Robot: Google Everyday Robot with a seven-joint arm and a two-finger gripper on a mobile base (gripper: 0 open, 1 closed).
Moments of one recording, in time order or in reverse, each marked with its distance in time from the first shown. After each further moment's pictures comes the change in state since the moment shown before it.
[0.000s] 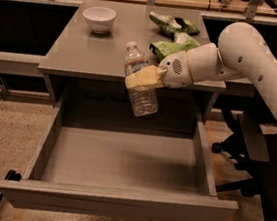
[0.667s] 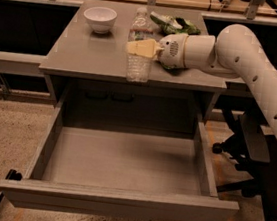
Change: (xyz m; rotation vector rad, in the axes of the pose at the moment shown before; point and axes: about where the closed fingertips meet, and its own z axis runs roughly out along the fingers) arm -0.097 -0.031 -0.010 0.054 -0.368 -0.090
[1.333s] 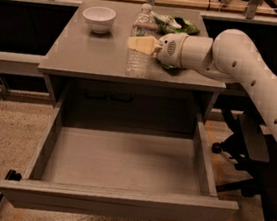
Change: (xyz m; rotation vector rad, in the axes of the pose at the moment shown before) arm -0.015 -0.010 0.003 0.065 -0.098 0.007
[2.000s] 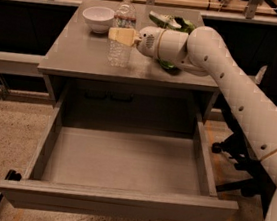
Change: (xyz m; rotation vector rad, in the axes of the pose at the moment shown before) arm -0.020 0.001 0.067 -0.071 -0.069 -0.076
